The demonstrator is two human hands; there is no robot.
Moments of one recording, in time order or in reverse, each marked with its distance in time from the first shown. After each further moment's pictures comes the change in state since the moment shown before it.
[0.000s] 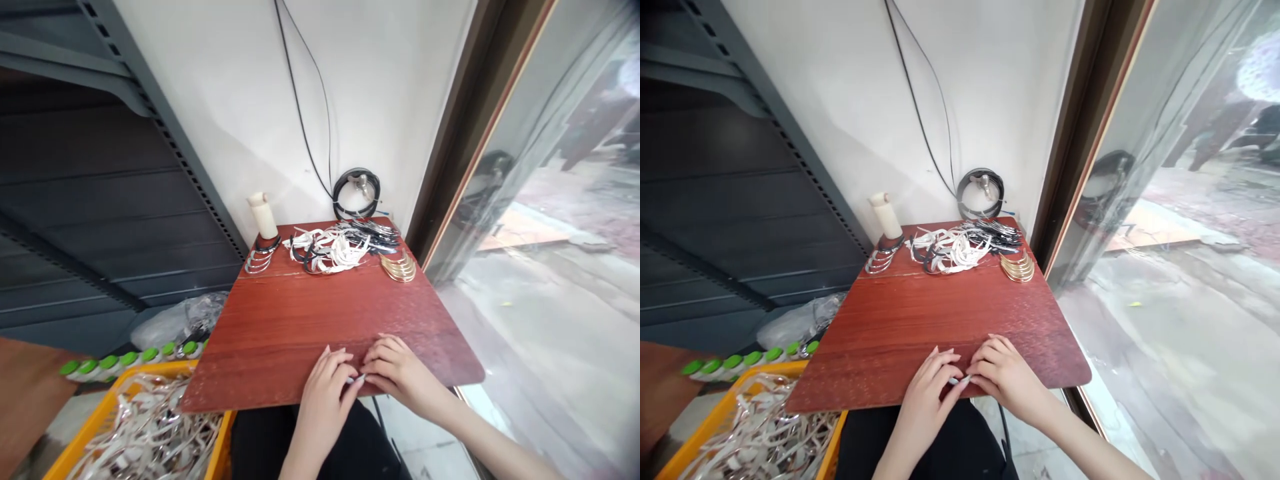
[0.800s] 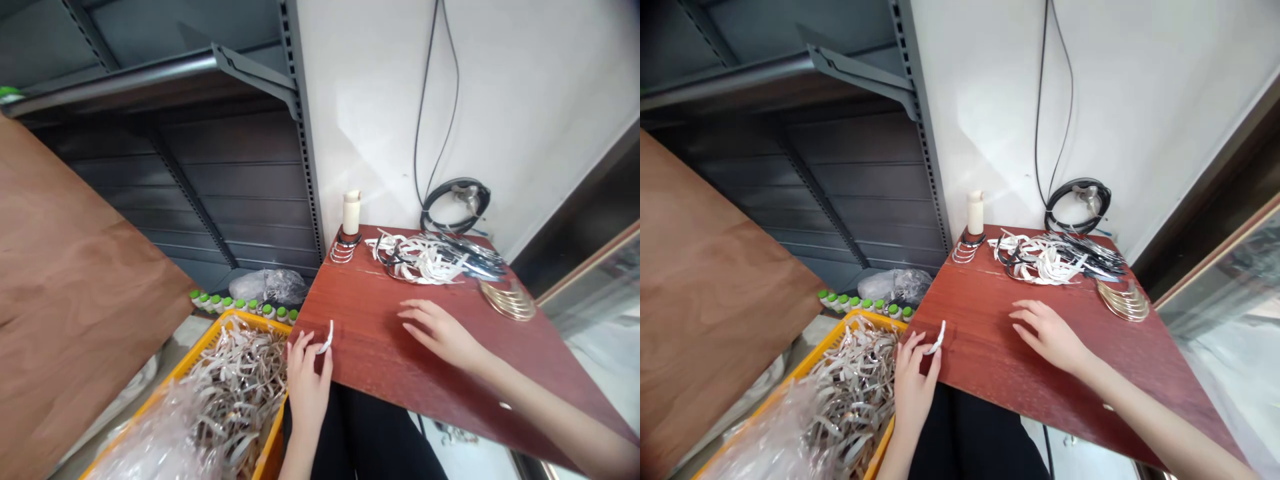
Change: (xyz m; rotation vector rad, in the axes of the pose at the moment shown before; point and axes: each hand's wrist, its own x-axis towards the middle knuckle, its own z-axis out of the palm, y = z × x) left_hand -0.095 -0.117 -0.064 0.267 0.616 -0.486; right_hand 0.131 0.015 0.023 -0.118 -0.013 -0.147
